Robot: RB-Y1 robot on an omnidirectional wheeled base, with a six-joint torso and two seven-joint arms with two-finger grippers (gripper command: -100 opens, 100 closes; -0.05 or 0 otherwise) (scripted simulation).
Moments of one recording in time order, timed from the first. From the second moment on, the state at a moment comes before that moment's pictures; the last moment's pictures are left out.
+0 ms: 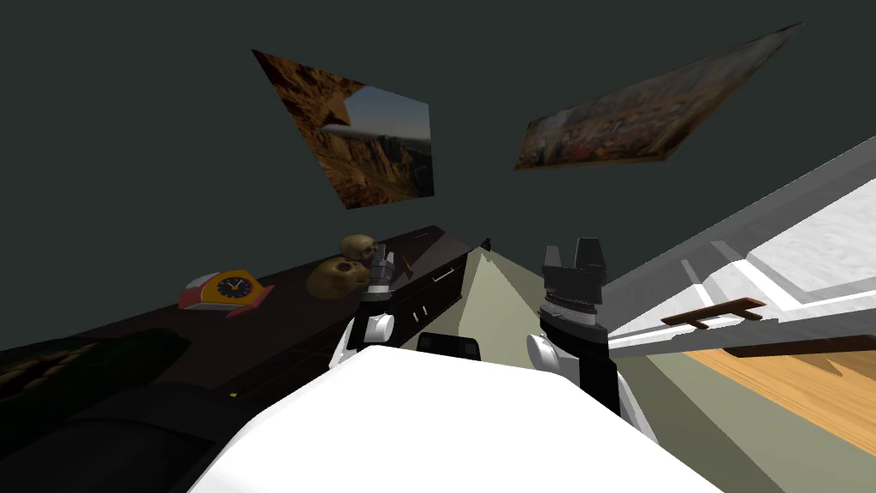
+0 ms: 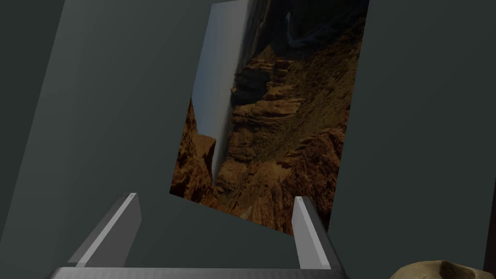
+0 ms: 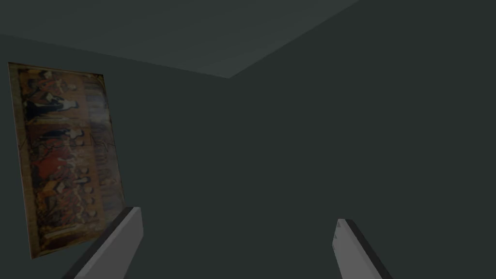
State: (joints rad) left arm 0.48 0.04 -0.03 -2.20 0.01 -0.36 -0.08; right arm 0.54 0.01 -0.03 -2.37 0.08 -0.55 0.12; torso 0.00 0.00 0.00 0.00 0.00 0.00
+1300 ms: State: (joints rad) left arm 0.54 0.24 0.13 -2.27 0.23 -0.05 -0.10; right arm 0.54 0.01 -0.03 -2.37 0.08 -0.55 0.12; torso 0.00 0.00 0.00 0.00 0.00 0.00
